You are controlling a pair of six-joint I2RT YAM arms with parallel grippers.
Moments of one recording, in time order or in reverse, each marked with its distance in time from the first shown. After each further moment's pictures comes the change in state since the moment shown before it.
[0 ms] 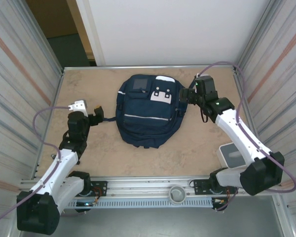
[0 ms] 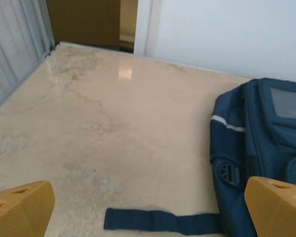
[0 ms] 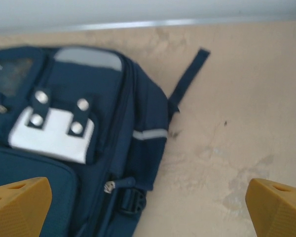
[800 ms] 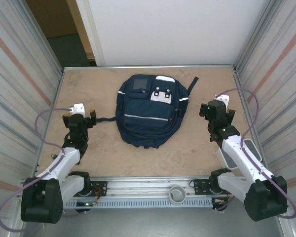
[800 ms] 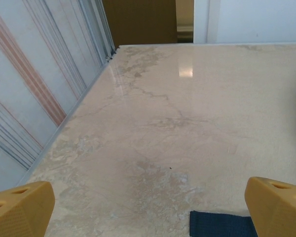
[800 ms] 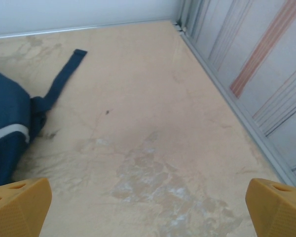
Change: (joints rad) left arm 0.077 0.143 -0.108 0.251 -0.150 0.261; right arm -0.136 -0.300 -0.530 0.373 0.311 -0.069
